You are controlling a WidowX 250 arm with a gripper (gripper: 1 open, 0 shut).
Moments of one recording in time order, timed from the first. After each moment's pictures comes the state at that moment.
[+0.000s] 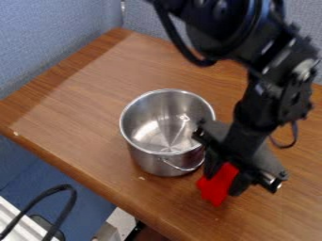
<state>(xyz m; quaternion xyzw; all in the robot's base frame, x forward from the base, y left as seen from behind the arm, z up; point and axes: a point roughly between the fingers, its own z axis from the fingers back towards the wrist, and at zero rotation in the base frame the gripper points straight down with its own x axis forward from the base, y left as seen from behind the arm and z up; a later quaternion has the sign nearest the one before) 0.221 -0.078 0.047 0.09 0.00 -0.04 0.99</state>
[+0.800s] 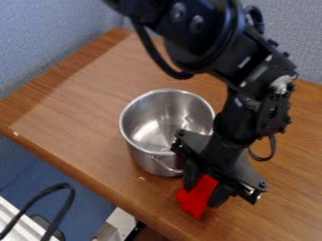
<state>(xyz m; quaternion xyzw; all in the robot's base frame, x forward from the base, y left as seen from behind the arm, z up) 0.200 -0.066 0.047 0.11 0.02 -0.01 0.99</state>
